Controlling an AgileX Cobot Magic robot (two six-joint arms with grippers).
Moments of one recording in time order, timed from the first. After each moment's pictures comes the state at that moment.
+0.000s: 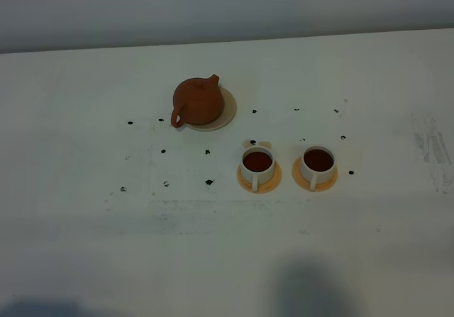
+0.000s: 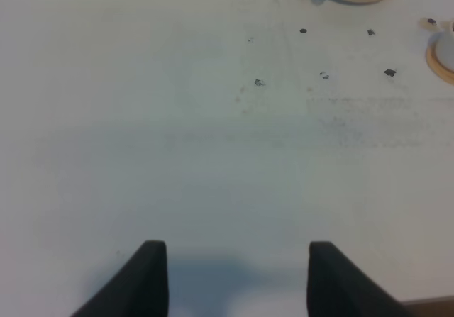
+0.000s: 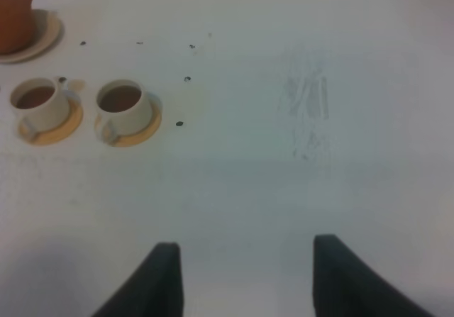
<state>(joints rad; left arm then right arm) 0.04 0.00 -0.45 -0.15 1.06 0.14 -0.12 0.01 -0.52 0.17 1.12 -0.20</state>
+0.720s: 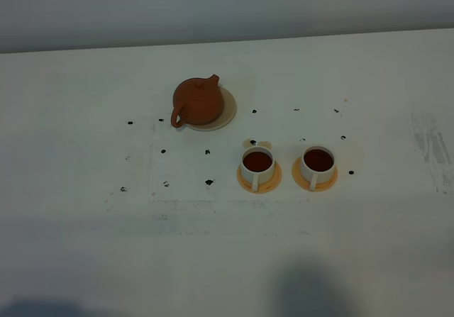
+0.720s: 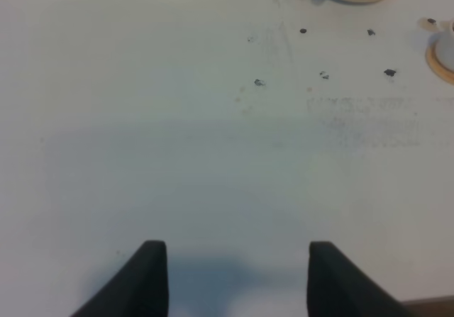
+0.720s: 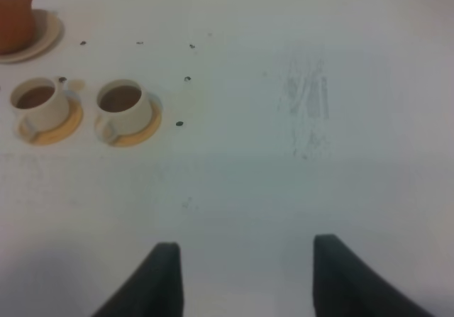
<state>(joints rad) 0.04 0.00 -0.45 -0.15 1.06 0.14 -0.12 0.01 -0.52 0.17 1.12 -0.20</state>
